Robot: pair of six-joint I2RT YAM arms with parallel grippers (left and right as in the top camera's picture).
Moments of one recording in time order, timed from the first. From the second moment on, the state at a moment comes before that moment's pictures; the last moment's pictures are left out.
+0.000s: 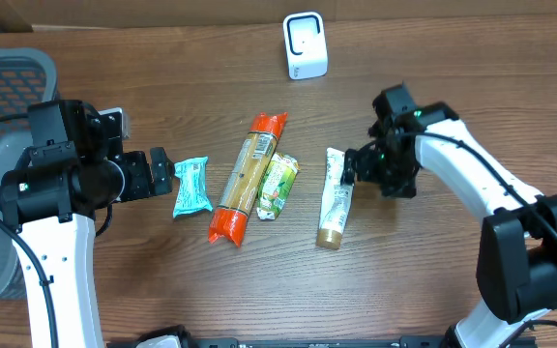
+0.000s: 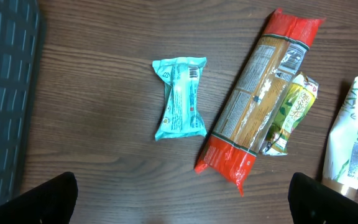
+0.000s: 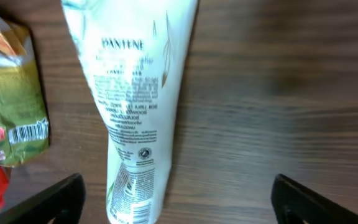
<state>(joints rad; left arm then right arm) 0.22 1.27 1.40 -1.26 0.15 0.00 0.31 1.84 1.29 -0.98 -0.32 0.42</state>
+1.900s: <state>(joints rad) 0.22 1.27 1.40 -1.26 0.15 0.00 0.47 1.84 1.36 -1.13 -0.39 0.20</state>
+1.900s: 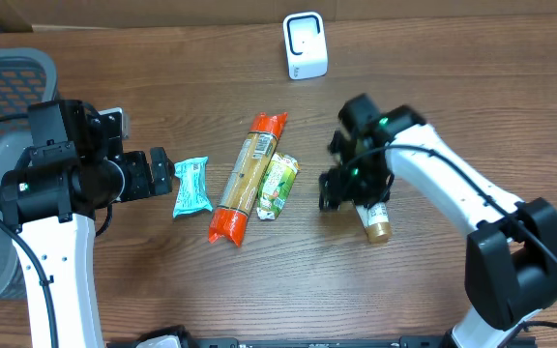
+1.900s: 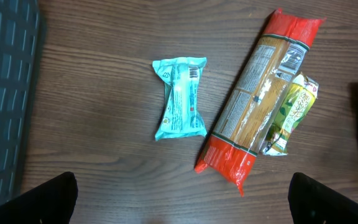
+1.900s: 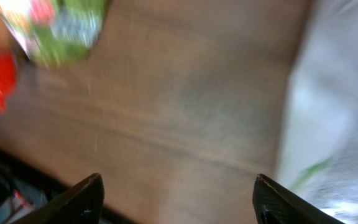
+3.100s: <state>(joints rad) 0.22 1.27 1.40 -1.26 0.15 0.00 0.08 1.84 1.20 -0.80 -0.30 0.63</state>
